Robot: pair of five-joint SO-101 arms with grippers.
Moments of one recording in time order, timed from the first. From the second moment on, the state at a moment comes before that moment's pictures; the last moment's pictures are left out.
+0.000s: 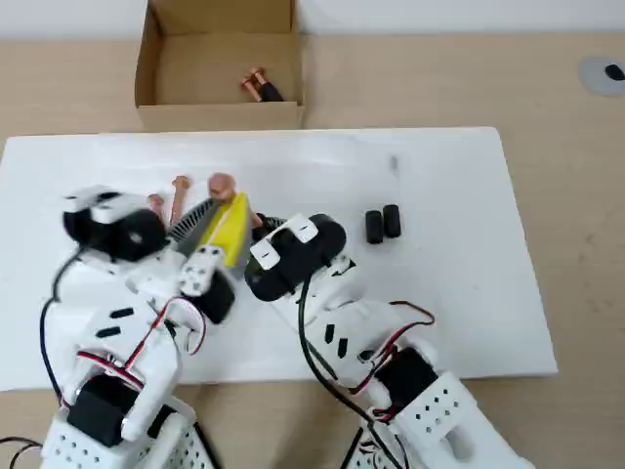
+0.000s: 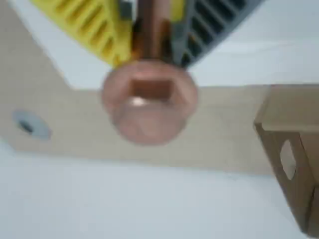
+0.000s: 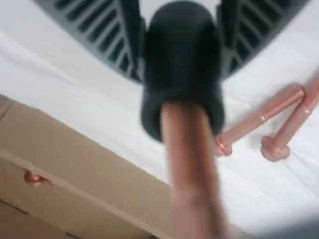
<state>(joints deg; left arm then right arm) 25.1 -93.0 69.1 34.9 7.9 -42.7 -78.0 81.1 20.5 -1.3</state>
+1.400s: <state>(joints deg) -9.9 -73.2 51.2 68.1 0.5 -32.5 -48.5 56.4 11.7 -1.3</state>
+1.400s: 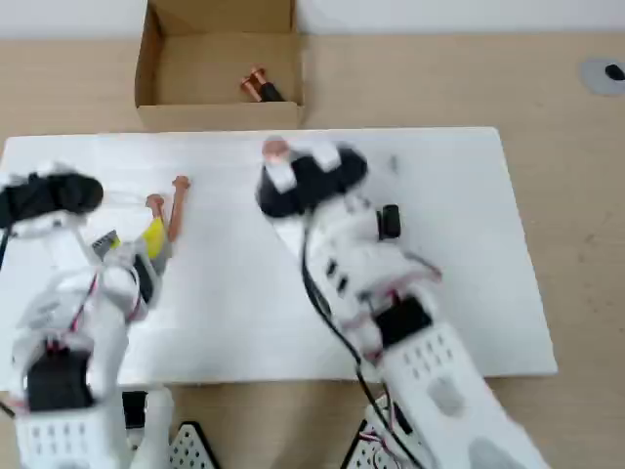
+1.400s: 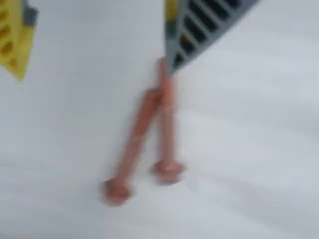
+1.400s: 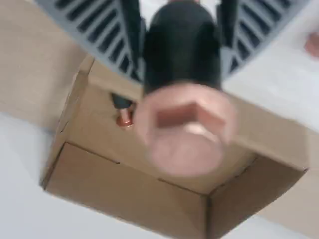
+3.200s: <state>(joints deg) -9.1 14.2 4.7 74.9 15.3 -22.5 81.5 -92.4 50.2 10.1</state>
